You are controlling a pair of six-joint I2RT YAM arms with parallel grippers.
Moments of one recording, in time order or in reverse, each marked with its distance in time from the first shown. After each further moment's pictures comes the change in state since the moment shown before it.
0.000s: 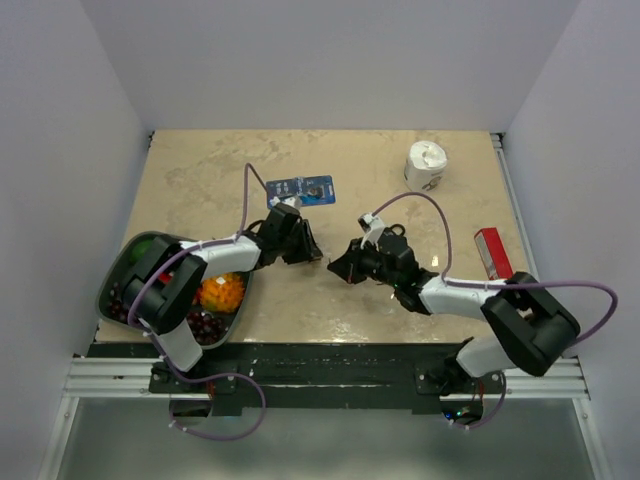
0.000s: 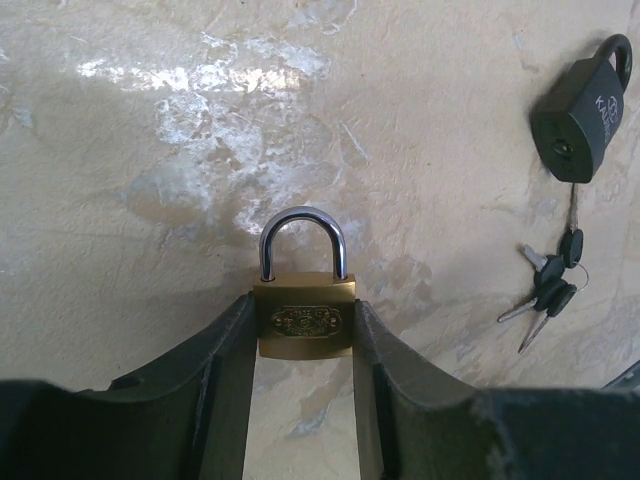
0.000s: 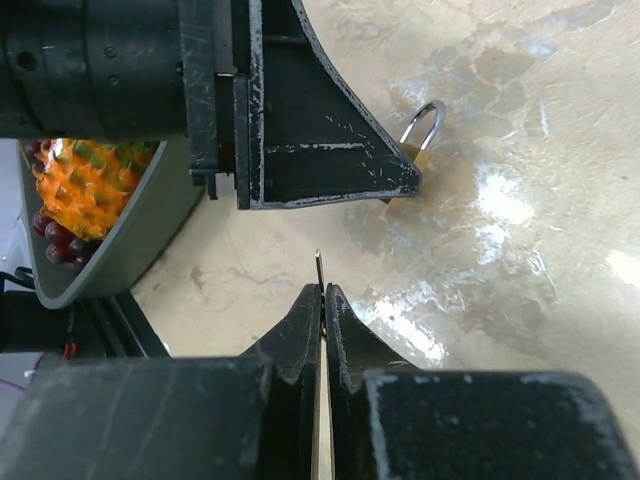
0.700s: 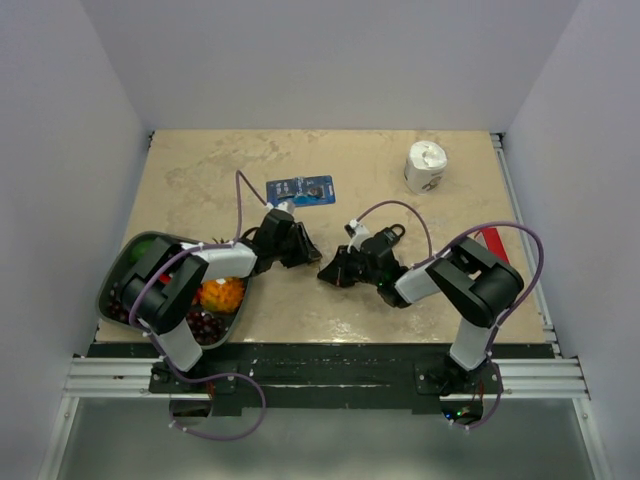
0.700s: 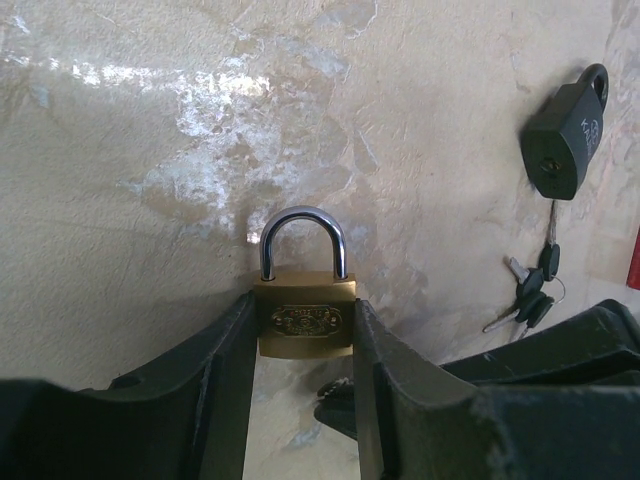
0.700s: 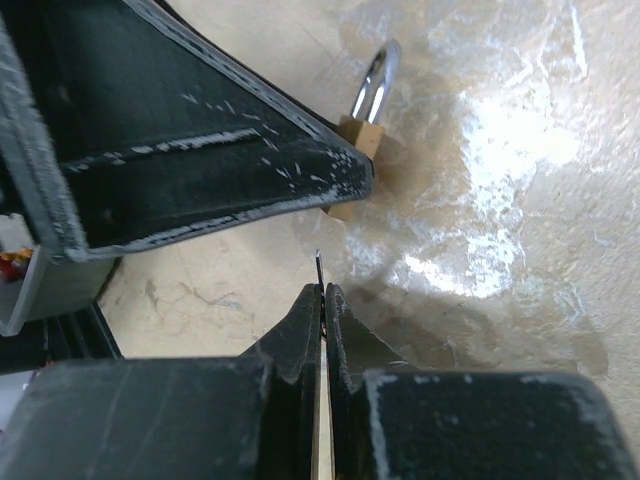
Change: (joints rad) left arm 0.019 -0.002 -0.089 0.133 0.011 -0.085; right arm 0.002 0.396 0.079 0.222 -0.063 0.108
